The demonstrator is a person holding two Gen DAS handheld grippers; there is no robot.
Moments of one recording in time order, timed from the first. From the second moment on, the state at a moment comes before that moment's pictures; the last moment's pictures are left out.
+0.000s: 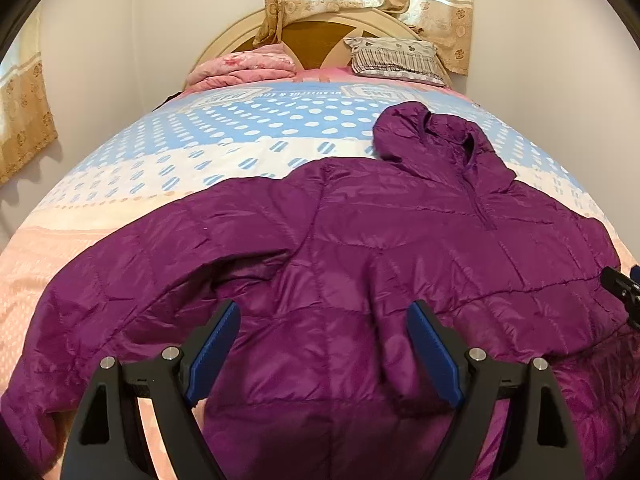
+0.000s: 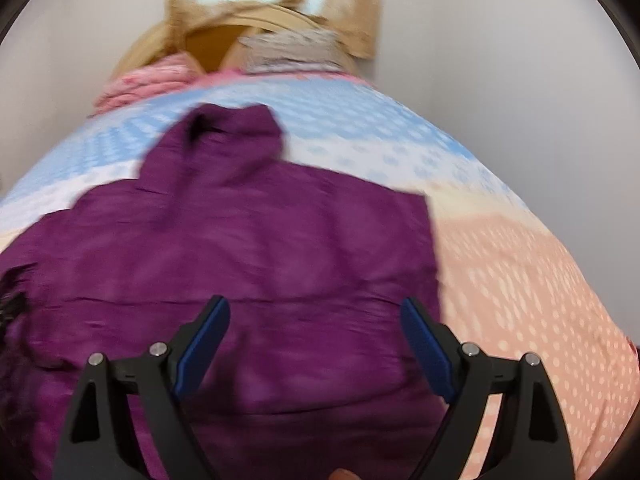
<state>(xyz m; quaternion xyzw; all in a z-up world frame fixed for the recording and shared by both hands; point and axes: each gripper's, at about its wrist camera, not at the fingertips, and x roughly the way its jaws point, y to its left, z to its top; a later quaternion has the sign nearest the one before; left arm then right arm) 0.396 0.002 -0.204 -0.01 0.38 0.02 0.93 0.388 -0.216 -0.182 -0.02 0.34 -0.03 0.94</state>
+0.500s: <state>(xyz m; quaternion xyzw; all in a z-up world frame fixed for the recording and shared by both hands) 0.403 0.025 -0.232 -0.04 0.41 0.03 0.91 0.412 -0.150 -0.241 -0.06 0.41 0.03 0.91</state>
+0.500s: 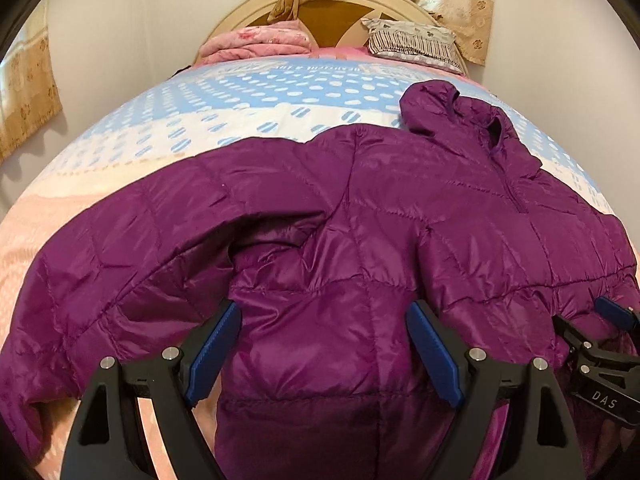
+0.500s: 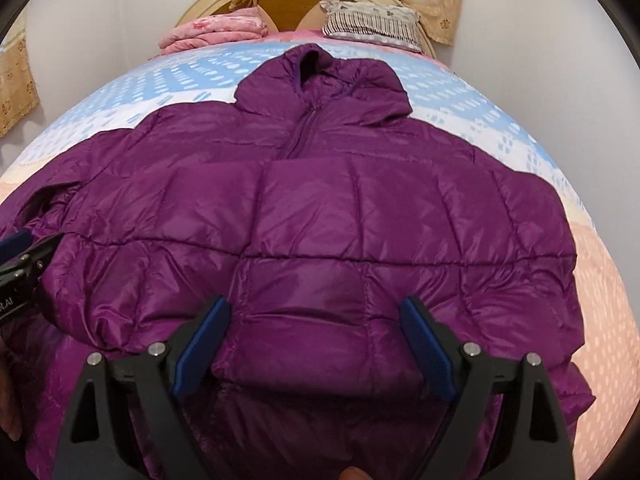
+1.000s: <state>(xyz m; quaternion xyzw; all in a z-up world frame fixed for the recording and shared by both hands) 0.259 0.193 -0.187 -0.05 0.36 0.20 0.91 0.354 -0.144 -0.205 -0.07 0.36 0.05 0.93</state>
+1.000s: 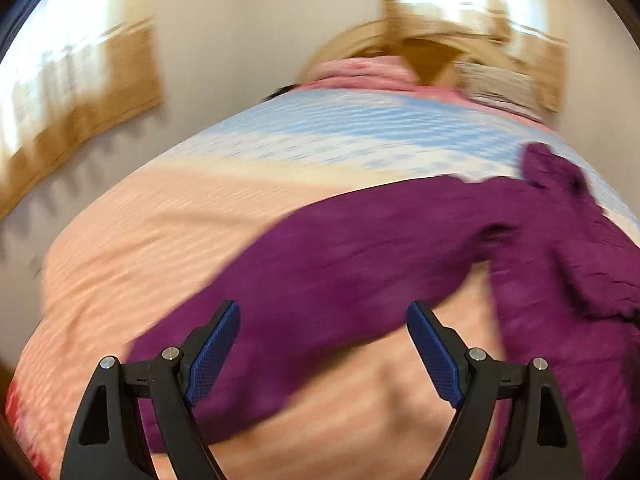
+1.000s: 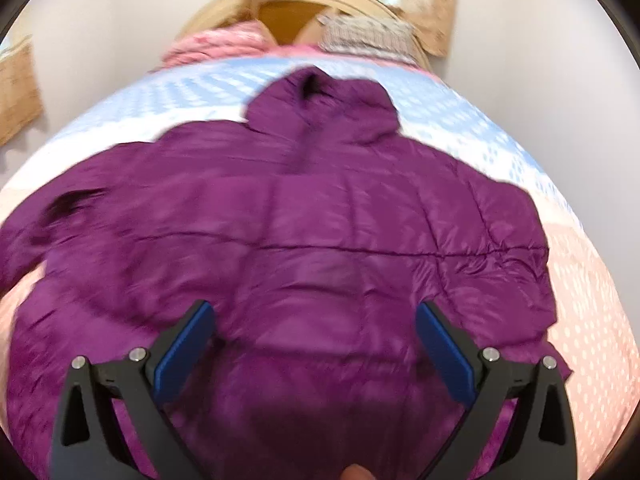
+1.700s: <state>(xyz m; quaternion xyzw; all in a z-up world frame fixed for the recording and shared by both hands) 0.219 0.290 -0.189 -0.08 0.35 0.28 0.89 0.294 -0.173 -0.182 -0.06 0.33 0.04 0.94</state>
